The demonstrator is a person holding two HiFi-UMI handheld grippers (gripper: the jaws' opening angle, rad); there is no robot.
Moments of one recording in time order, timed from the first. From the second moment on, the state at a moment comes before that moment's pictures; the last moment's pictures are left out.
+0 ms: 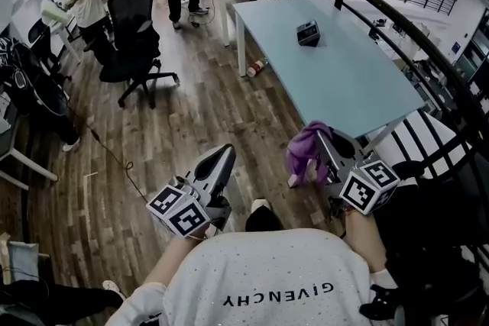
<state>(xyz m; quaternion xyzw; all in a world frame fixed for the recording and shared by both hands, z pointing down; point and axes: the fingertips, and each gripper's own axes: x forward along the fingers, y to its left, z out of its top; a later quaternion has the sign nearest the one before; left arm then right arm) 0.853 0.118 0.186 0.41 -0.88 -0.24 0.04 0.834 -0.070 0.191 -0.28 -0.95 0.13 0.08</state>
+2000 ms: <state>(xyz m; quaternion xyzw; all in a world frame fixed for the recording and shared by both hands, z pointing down) 0.346 0.145 0.210 0.46 -0.85 -0.26 0.08 0.336 -0.044 0.233 -0.23 -0.96 0.14 0.11</state>
